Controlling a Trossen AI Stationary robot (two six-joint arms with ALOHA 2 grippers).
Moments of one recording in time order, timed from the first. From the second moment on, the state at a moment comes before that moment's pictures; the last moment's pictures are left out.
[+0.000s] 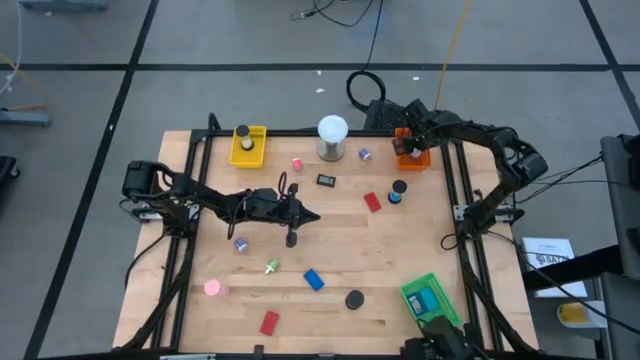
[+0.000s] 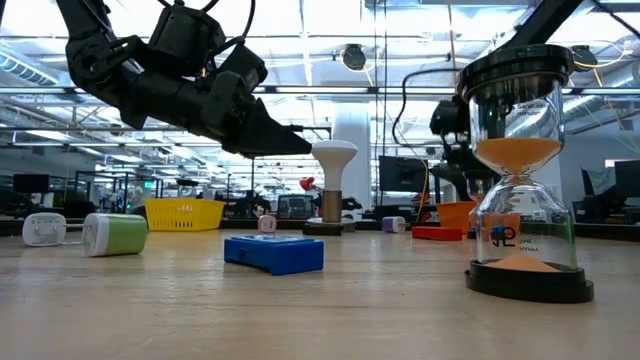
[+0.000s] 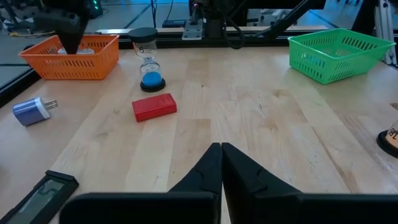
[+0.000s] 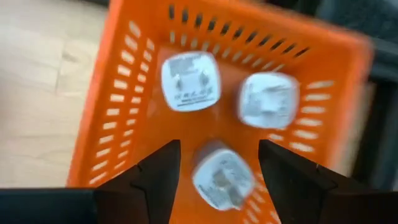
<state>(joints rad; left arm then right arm) 0.04 1.65 0.54 0.83 0.05 0.04 -0.99 1.60 0.98 -0.62 0.16 0.30</state>
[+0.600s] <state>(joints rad) 0.04 1.65 0.54 0.83 0.05 0.04 -0.93 1.49 0.96 -0.73 0.08 0.25</state>
